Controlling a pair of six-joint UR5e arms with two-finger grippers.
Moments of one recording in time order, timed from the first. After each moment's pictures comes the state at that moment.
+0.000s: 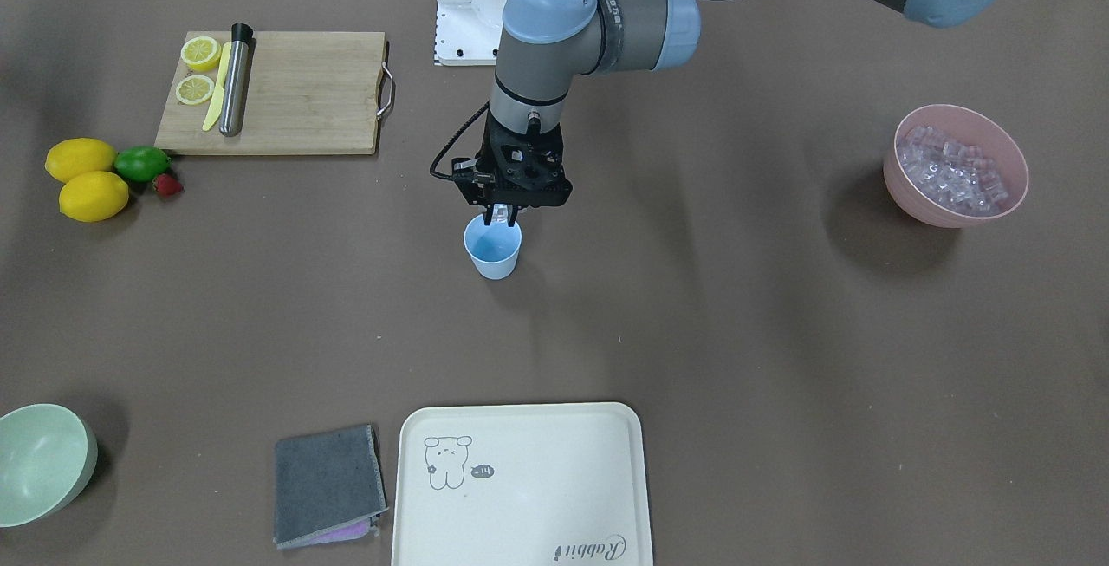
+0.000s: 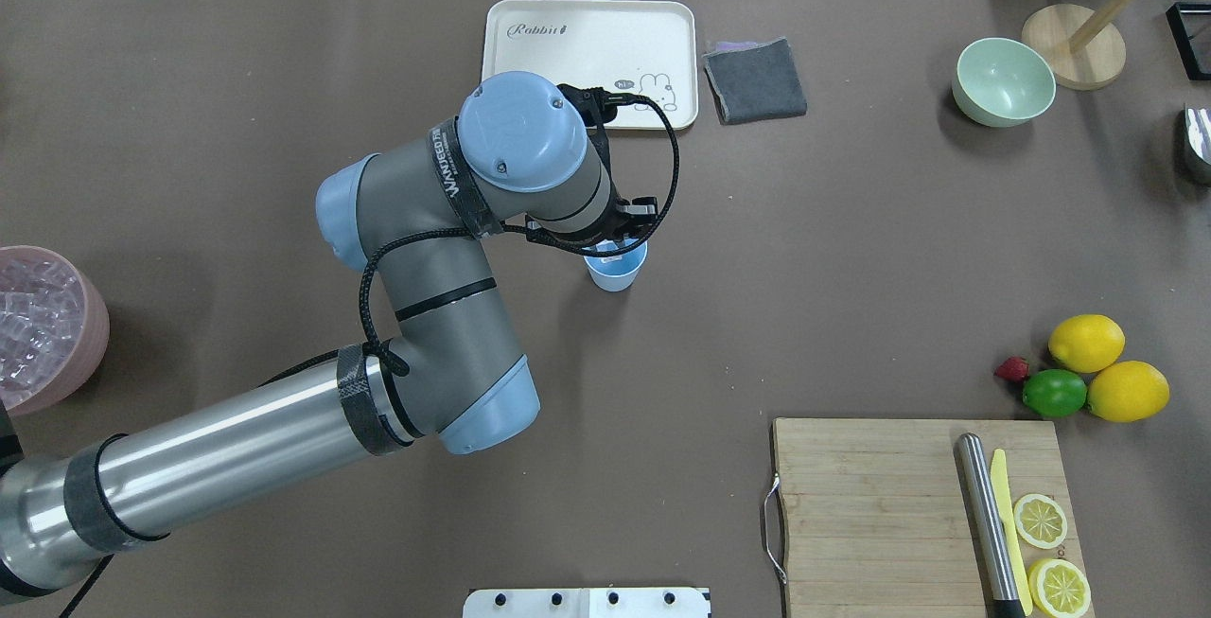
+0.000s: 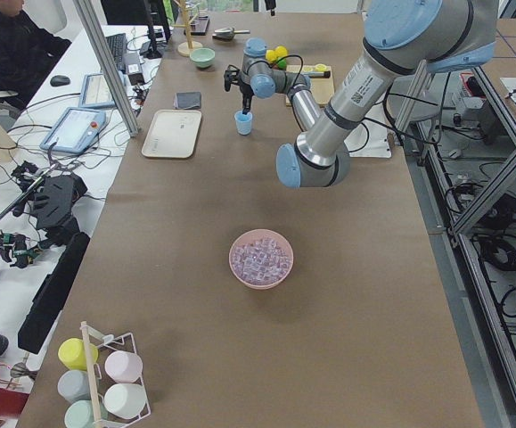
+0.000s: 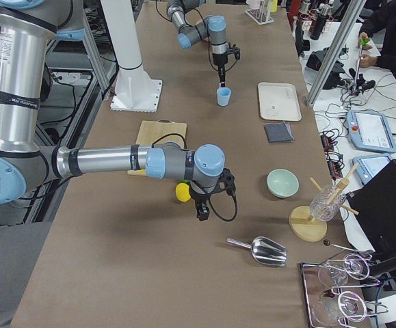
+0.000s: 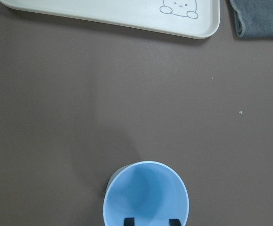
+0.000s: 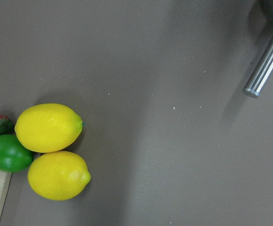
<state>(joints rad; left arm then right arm) -0.54 -2.45 -1.51 -1.74 -1.83 -1.32 1.46 -1.77 1.86 -1.71 2.41 -0.27</state>
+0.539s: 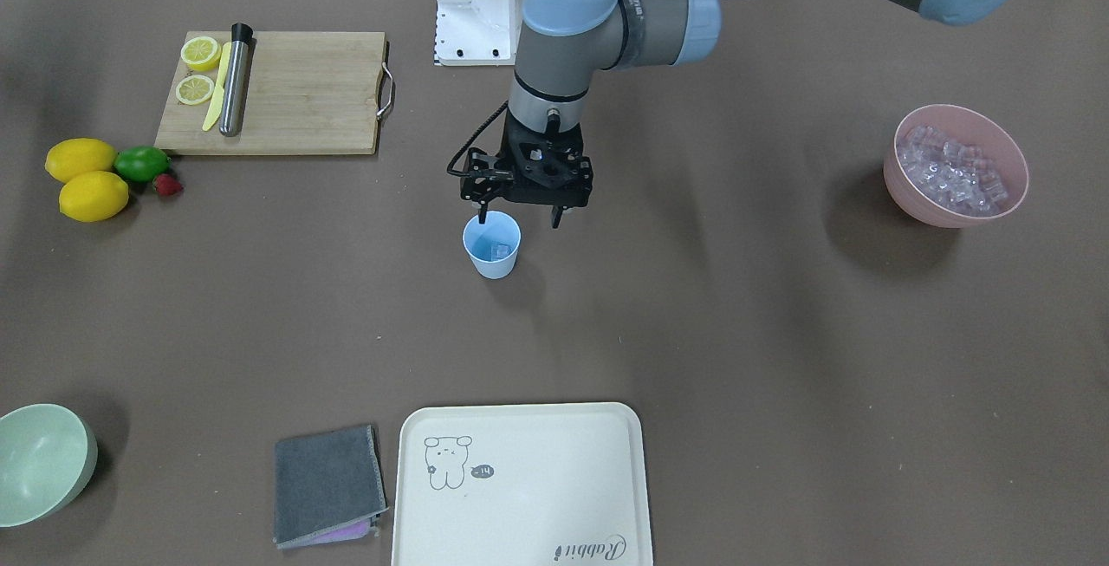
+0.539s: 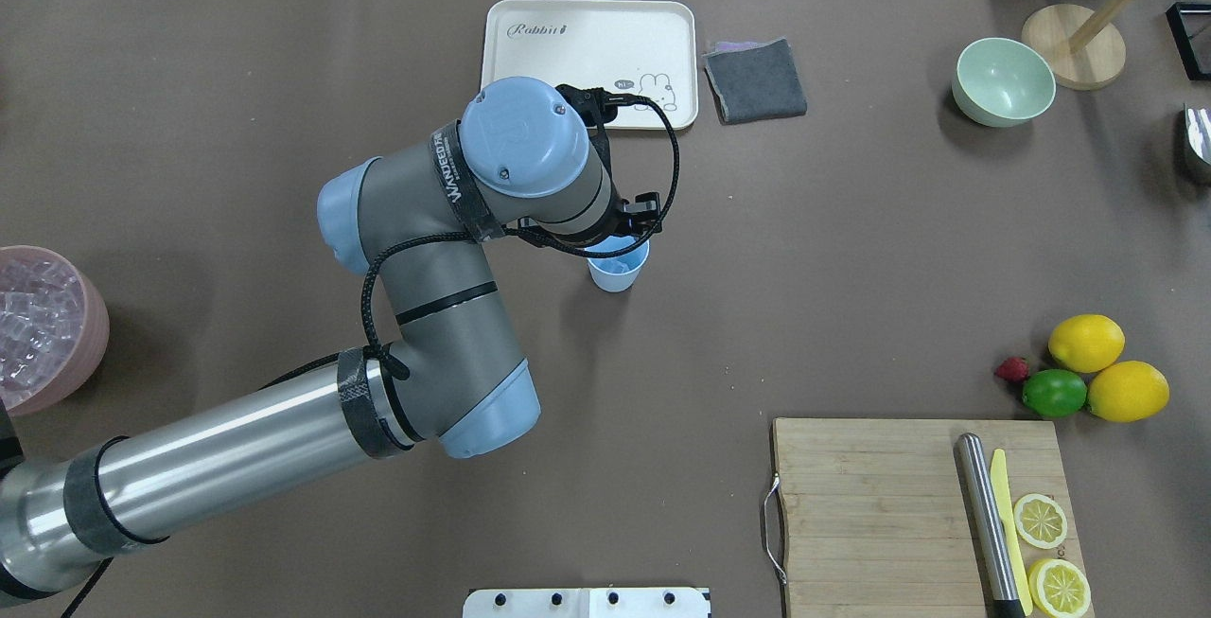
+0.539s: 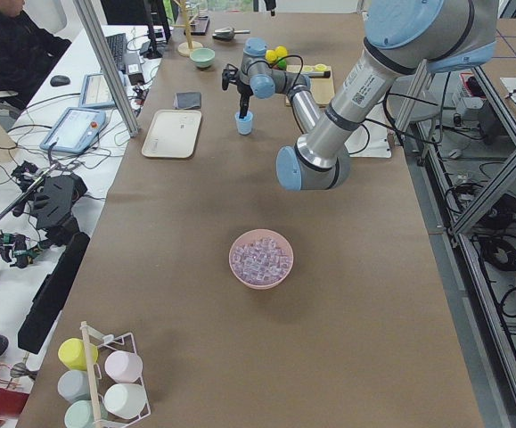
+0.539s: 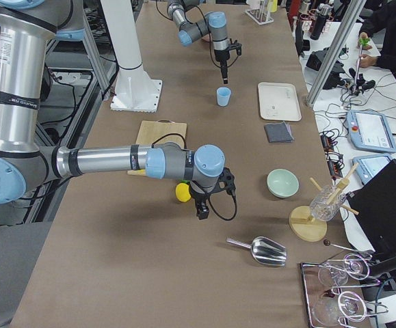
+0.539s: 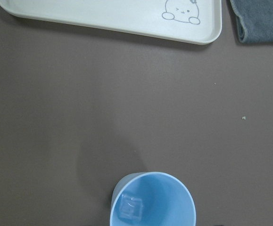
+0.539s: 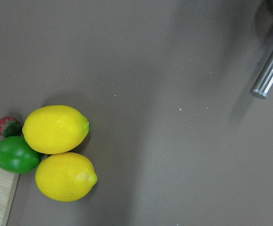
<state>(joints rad) -0.58 -2.37 -1.61 -1.72 -1.80 -1.20 1.46 -1.77 1.86 -1.71 2.43 -0.27</state>
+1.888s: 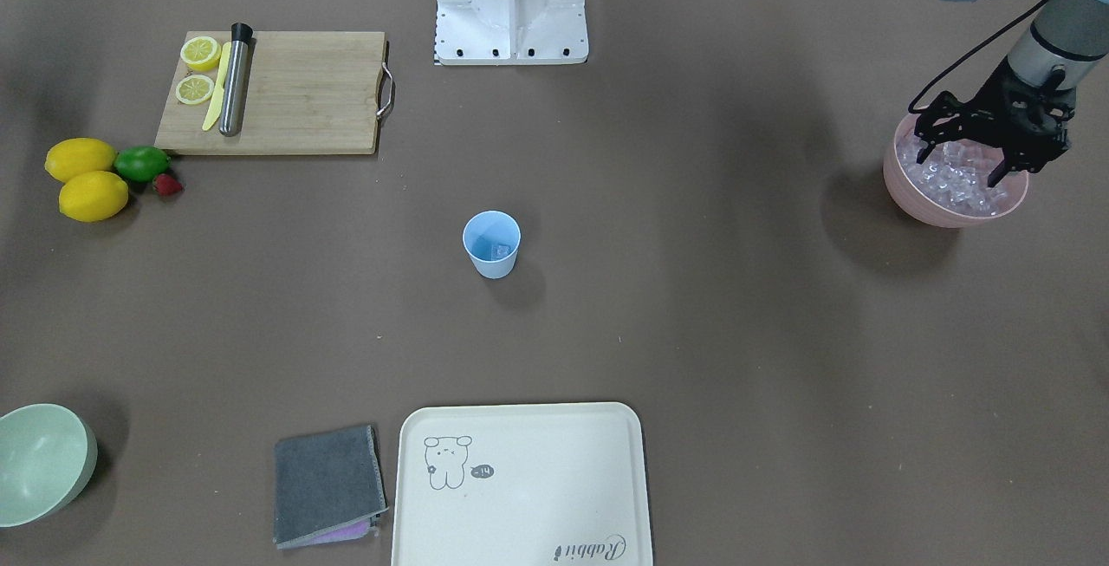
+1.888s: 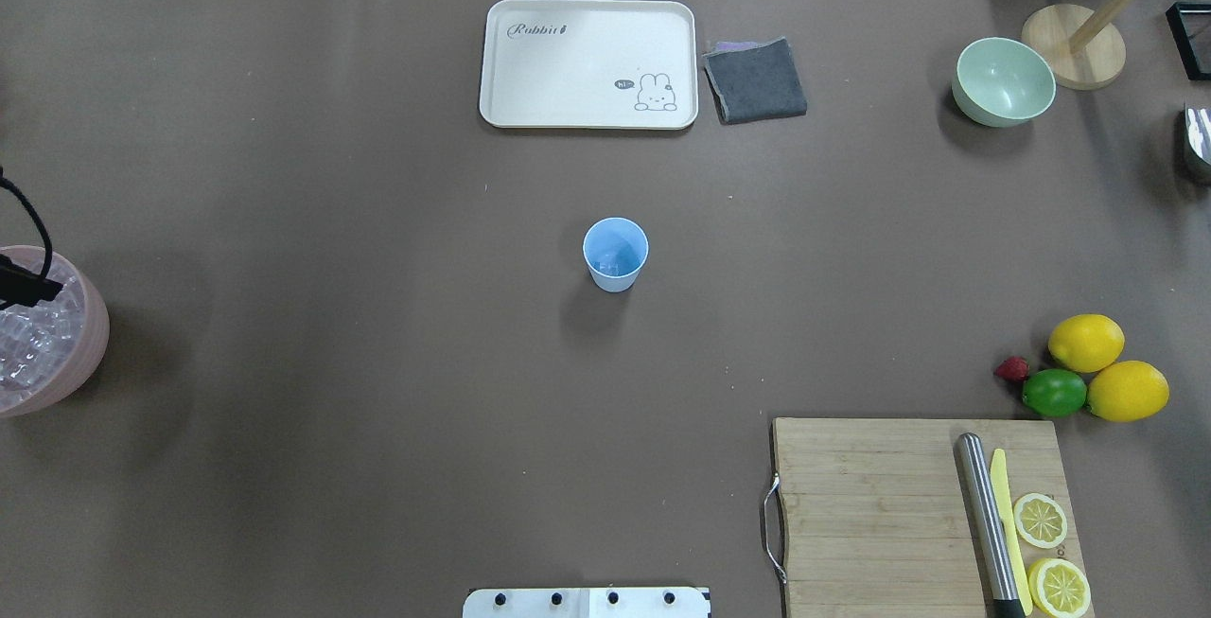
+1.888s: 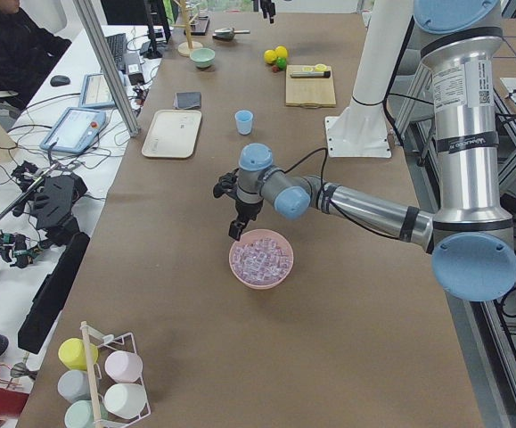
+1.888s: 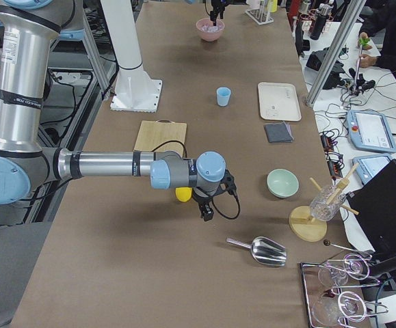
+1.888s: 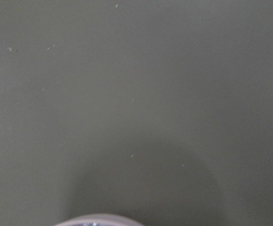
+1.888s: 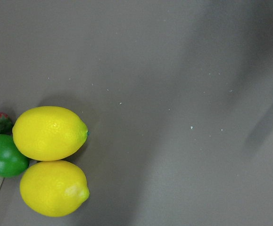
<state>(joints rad) -1.04 -1.37 -1.93 -2.00 -2.11 -0.24 1.40 -1.77 1.77 -1.51 2.44 -0.27</state>
